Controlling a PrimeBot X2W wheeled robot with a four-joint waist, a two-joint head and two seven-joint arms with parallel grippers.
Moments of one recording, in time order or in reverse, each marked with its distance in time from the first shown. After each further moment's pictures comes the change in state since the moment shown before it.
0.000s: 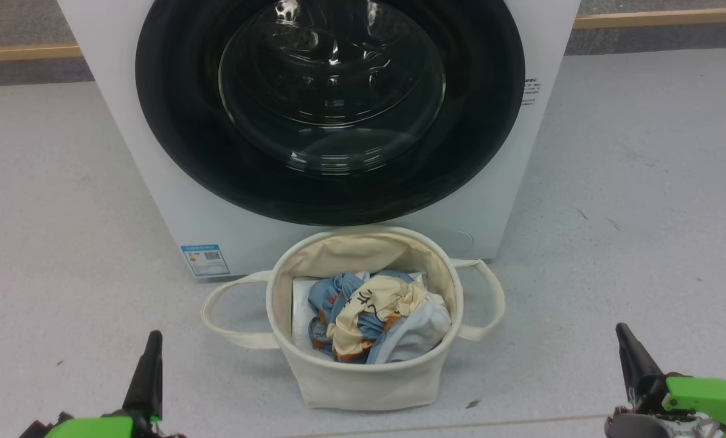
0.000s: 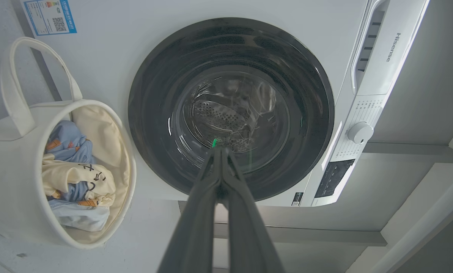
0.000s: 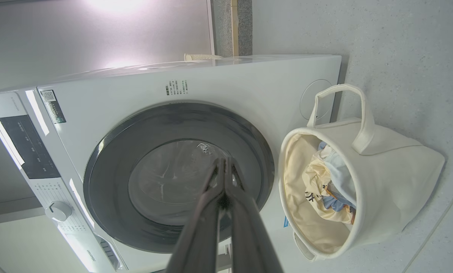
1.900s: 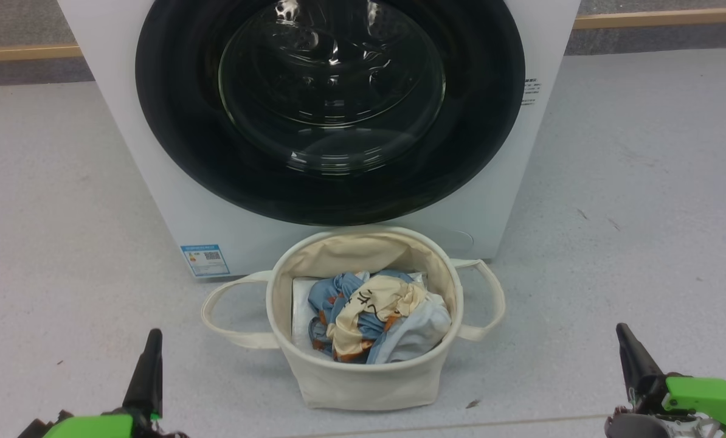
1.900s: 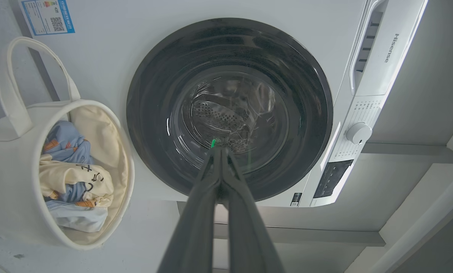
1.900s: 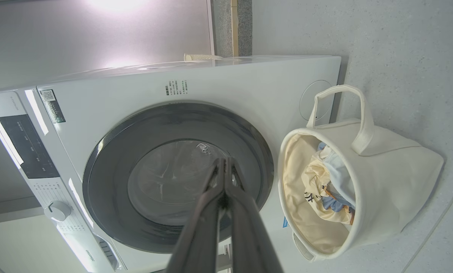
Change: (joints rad) left arm -0.003 -0.003 0.003 0.000 0.000 0.000 0.001; right arm 0.000 0.001 -0.001 0.000 -0.006 0.000 0.000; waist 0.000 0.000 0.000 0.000
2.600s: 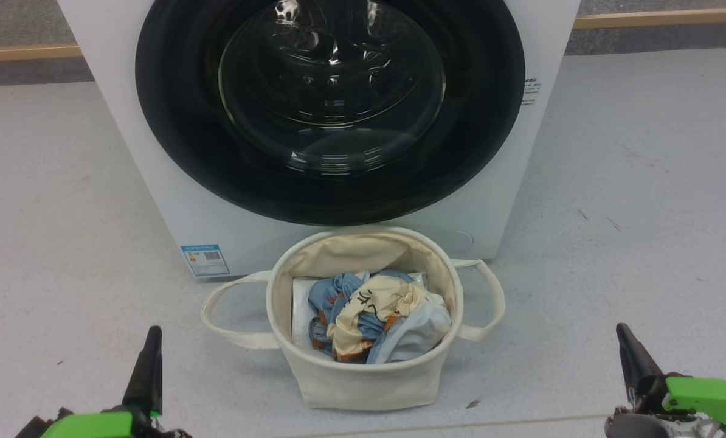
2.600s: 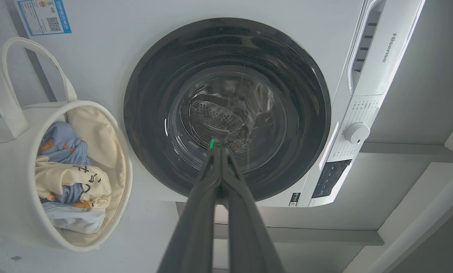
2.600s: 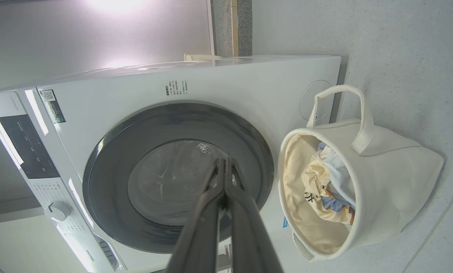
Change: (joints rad) left arm -0.008 0.000 0.001 0.000 0.000 0.000 0.000; right arm 0.000 0.000 0.000 0.000 0.000 0.000 0.000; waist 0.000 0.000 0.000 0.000
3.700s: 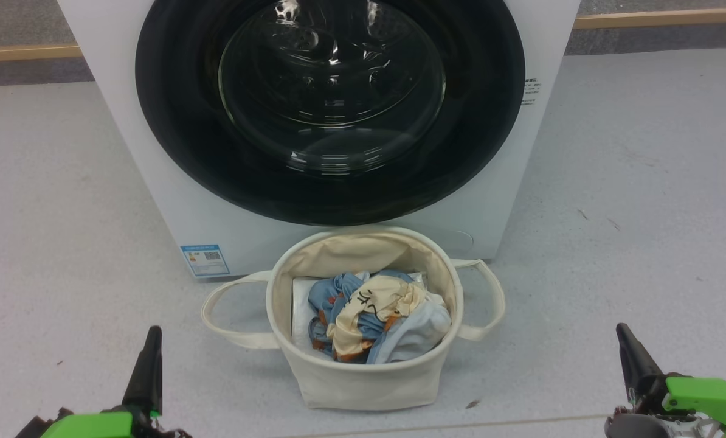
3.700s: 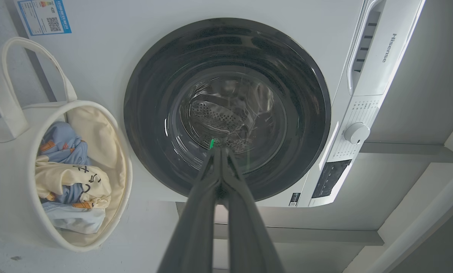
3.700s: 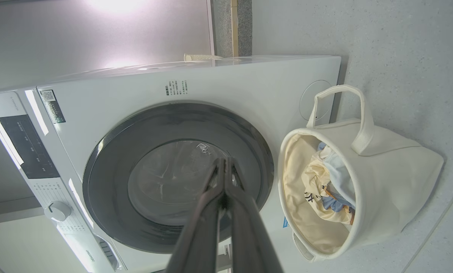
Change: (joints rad) left arm 0.000 0.000 0.001 0.000 0.000 0.000 0.000; right arm 0.000 0.000 0.000 0.000 0.000 0.000 0.000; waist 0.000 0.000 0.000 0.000
